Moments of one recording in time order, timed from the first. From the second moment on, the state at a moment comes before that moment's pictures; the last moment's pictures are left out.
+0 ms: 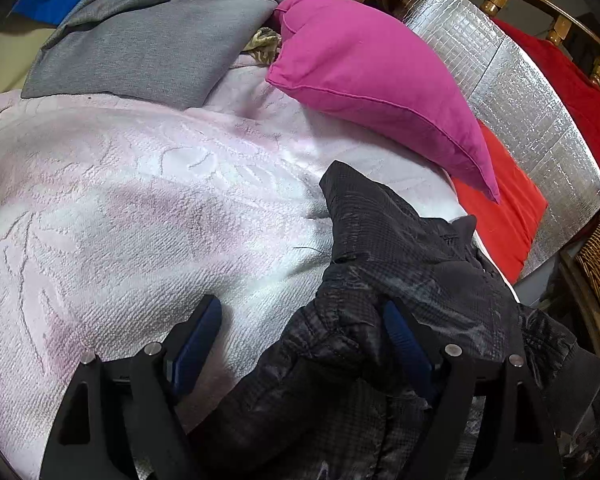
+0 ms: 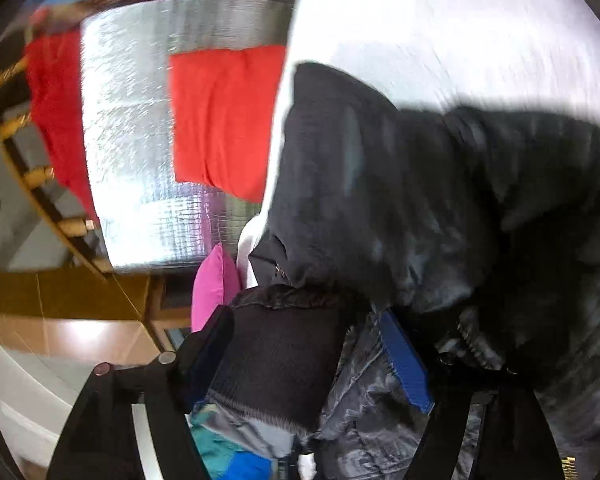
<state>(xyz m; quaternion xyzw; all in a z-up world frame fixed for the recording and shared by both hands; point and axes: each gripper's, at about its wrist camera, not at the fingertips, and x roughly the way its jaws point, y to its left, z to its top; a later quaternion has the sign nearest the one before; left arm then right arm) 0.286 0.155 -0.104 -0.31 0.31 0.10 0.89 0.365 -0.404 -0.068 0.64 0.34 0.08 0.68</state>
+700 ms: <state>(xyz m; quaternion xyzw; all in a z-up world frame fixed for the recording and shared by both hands) 0.286 0.156 -0.104 -0.31 0.31 0.10 0.89 0.384 -0.301 0.011 0.09 0.38 0.05 0.92</state>
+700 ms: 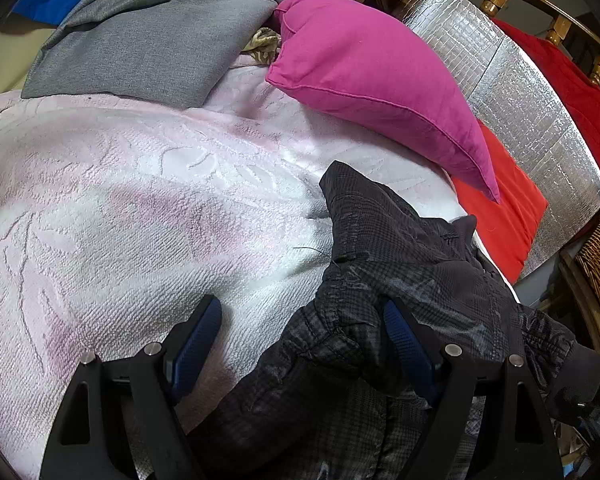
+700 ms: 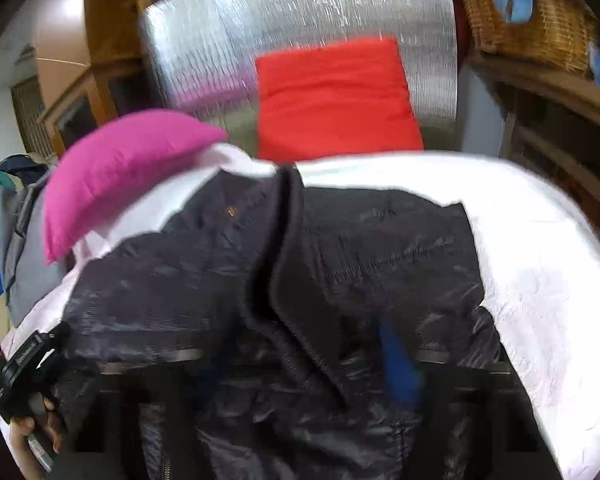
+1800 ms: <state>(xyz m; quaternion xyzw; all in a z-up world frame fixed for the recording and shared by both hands) 0.296 0.154 -0.078 -0.29 0.37 0.13 0.87 0.357 -0.412 0.041 0.19 0.39 0.00 0.90</state>
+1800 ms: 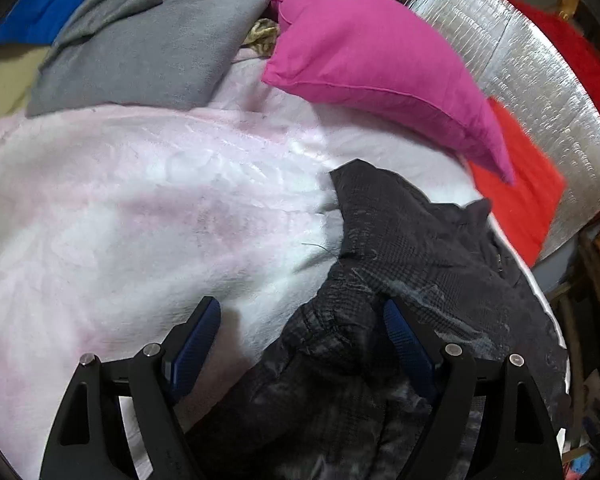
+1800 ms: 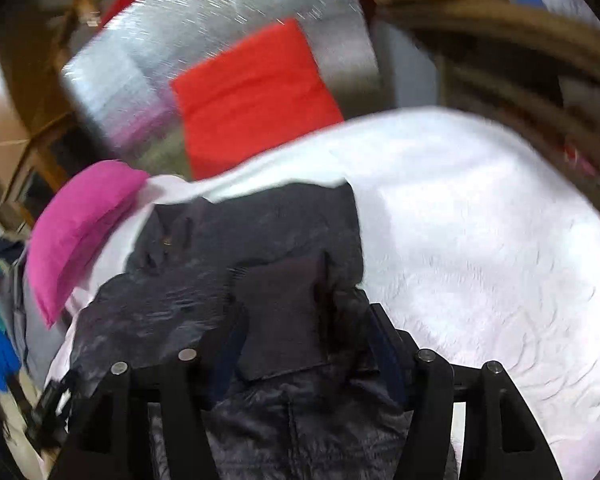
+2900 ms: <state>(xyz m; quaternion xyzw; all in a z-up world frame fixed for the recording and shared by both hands) 0.329 0.040 -0.054 -0.02 0.41 0.07 0.91 0.382 -0.316 0.017 0.06 0.41 0.05 0.91</state>
